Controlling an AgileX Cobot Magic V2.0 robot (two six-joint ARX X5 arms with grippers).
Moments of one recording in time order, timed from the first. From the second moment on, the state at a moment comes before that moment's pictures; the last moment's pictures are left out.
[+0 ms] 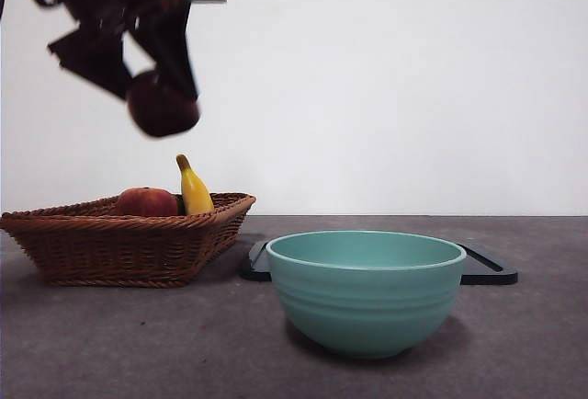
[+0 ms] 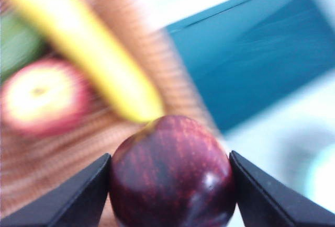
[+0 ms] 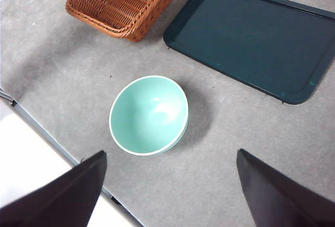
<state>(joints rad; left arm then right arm) -0.39 1.48 1.31 -0.70 0.24 0.09 0.20 0.78 1.02 -1.06 -0.52 -0.07</state>
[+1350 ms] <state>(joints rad) -0.92 1.81 1.31 -0.61 0.20 0.16 0.20 0.78 1.02 -1.06 -0.52 -0.07</state>
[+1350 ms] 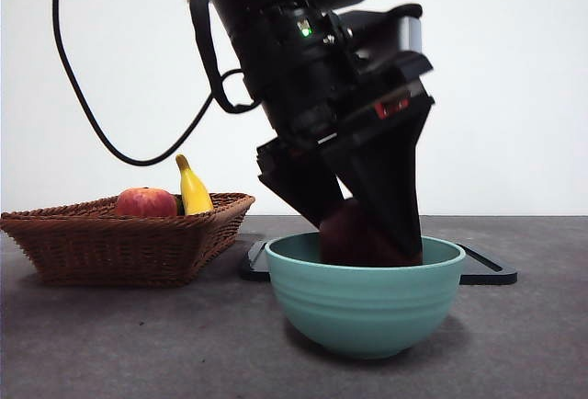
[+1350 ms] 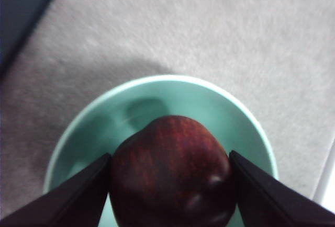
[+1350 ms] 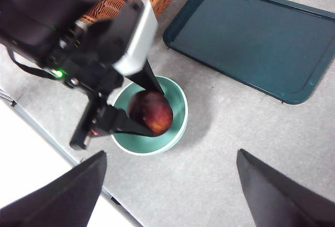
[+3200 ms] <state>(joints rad) -0.71 1.37 1.32 -0.67 0.15 0.13 0.20 0.78 1.02 -1.06 -0.52 -0.07</state>
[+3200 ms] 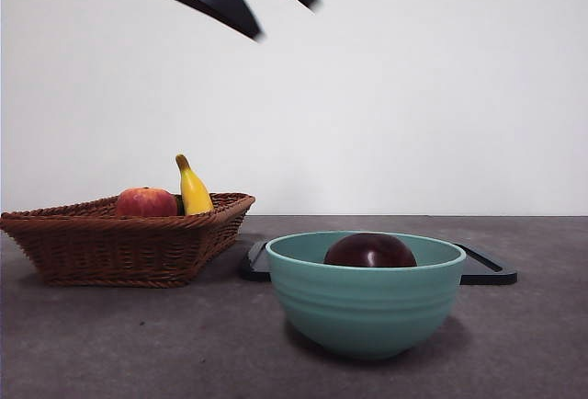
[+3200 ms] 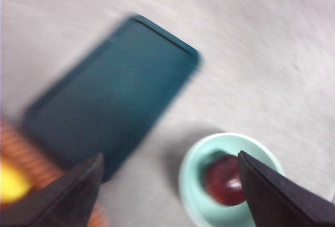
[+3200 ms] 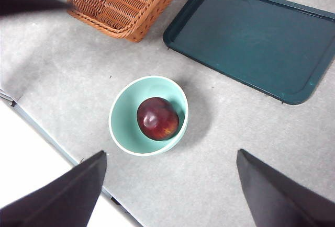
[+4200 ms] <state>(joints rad) -0.45 1.09 1.01 -0.94 0.63 0.12 0.20 0.78 1.02 -1.05 -0.52 -0.07</state>
